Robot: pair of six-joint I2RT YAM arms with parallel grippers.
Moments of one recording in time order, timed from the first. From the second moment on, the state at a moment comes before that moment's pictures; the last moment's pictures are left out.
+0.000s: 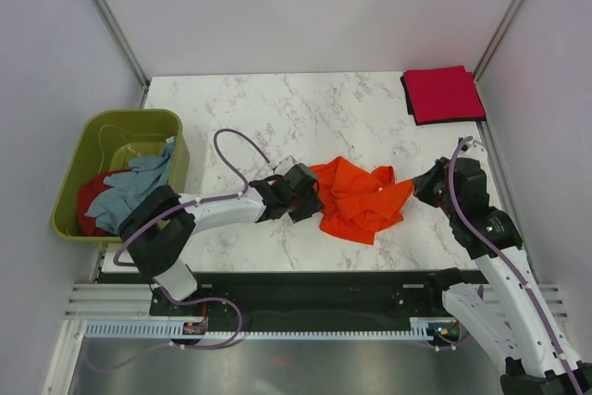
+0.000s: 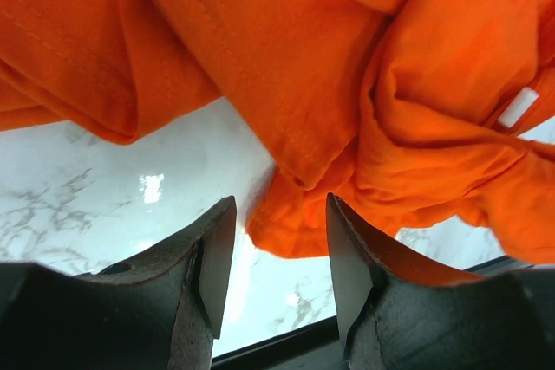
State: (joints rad) left arm -0.91 1.63 0.93 -0.24 -0.15 -1.22; right arm 0.26 0.69 0.81 -0.68 0.16 0.65
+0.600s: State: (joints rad) left arm -0.91 1.75 0.93 -0.09 -0.15 -1.32; right arm 0.26 0.67 0.79 -0.66 0.12 0.66
